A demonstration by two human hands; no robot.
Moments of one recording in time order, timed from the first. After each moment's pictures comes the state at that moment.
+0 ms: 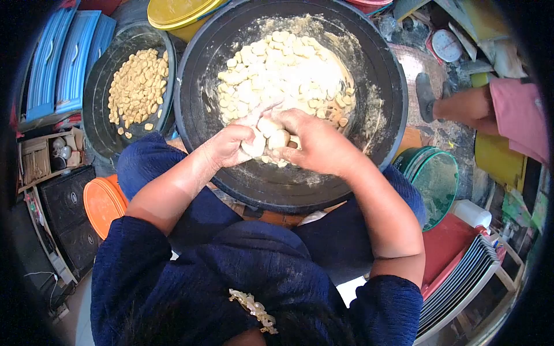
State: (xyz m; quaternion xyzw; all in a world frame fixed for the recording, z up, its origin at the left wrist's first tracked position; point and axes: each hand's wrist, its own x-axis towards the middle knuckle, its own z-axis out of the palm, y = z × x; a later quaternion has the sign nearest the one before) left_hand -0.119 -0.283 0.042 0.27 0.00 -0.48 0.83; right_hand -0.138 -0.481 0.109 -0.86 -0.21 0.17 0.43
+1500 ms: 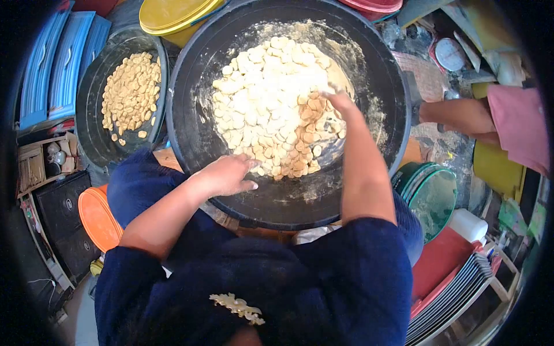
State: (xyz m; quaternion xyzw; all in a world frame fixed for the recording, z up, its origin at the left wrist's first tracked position) left_hand -0.129 -0.260 0.018 0.82 -0.30 -0.46 0.18; right_hand -0.023 -0.594 -0.137 -0.81 0.22 0.29 0.46
